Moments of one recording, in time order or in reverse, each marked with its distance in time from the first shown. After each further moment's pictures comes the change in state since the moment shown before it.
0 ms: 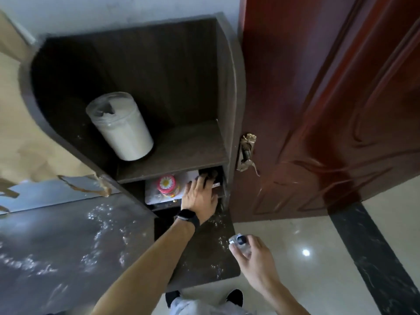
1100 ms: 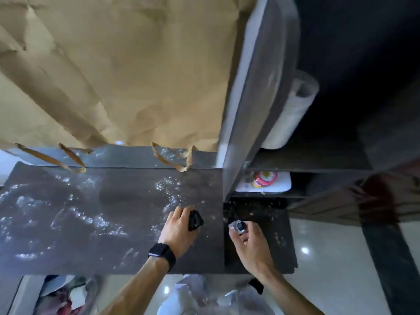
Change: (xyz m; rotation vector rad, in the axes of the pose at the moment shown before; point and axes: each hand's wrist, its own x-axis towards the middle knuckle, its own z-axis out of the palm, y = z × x) left_hand -0.179 -0.274 -0.007 -0.366 -0.066 -0.390; right_hand 0.000 -0.180 0.178 0.032 -0.244 0.062
